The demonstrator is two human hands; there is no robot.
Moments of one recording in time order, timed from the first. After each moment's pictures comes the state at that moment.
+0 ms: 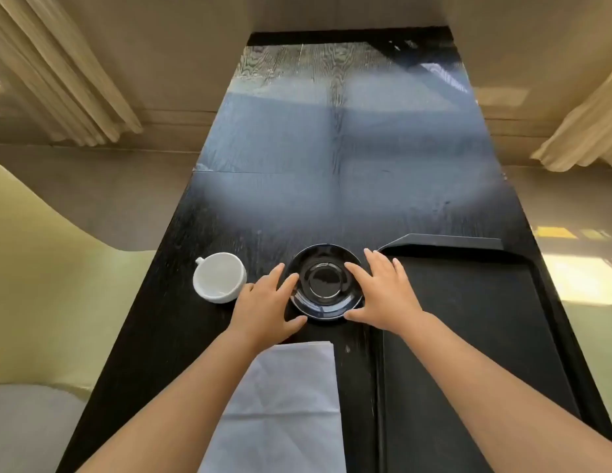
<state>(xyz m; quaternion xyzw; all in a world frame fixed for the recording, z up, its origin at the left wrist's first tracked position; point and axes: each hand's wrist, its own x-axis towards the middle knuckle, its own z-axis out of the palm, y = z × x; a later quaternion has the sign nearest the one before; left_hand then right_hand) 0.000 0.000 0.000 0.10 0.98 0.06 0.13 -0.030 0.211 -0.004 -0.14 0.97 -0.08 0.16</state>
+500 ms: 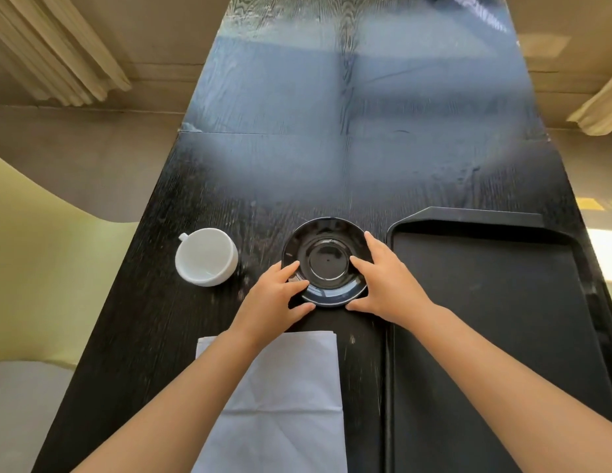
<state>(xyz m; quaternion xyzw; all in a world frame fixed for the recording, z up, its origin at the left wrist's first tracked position) -0.006 0.007 -0.058 0.10 0.97 0.20 0.10 -0.042 0.212 -0.042 -0.17 0.96 -0.16 0.18</state>
